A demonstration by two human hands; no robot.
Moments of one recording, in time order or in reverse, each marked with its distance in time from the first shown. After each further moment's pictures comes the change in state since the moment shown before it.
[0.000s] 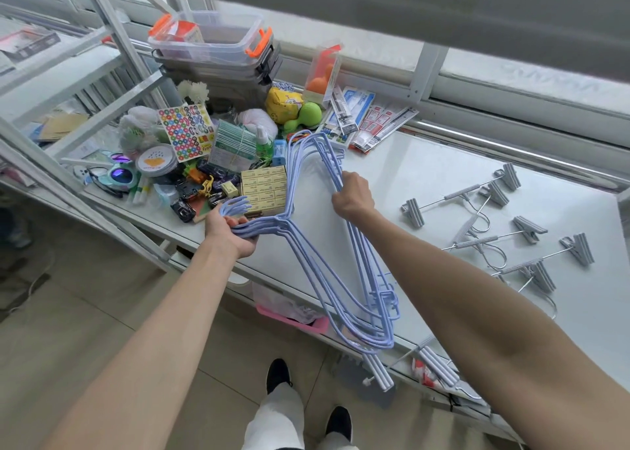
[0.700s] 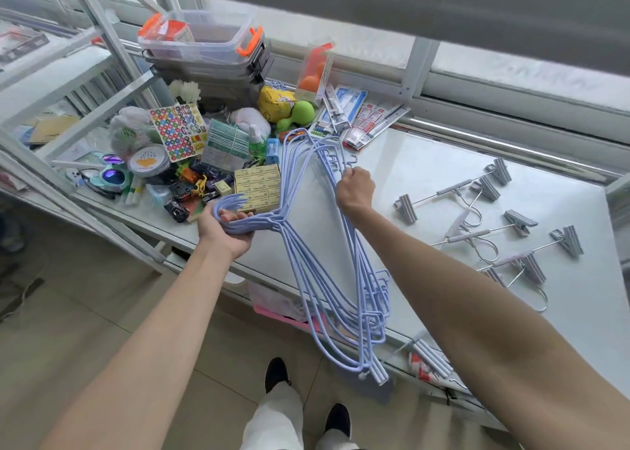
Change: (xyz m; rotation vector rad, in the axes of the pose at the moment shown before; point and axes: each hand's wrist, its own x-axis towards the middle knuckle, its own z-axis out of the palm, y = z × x) left_hand -0.009 -0.007 -0.003 -0.119 -0.200 0.060; right_hand 0.005 0.007 -0.002 0.339 0.196 0.088
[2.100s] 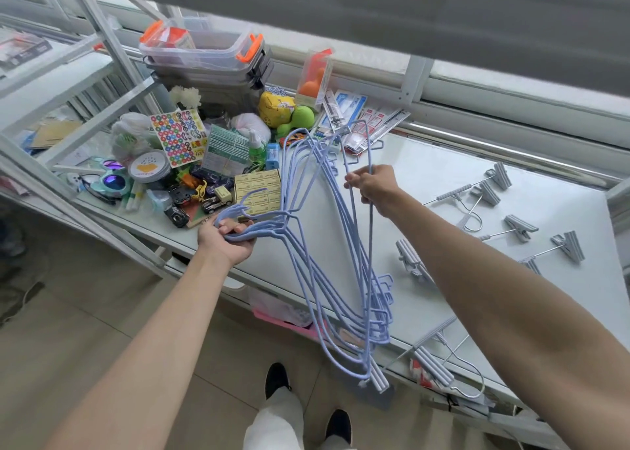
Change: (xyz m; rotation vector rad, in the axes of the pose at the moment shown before) left_hand 0.029 0.006 -0.015 -0.120 -0.052 -0.095; right_hand 0.035 0.015 -0.035 0.321 -0.237 0.084
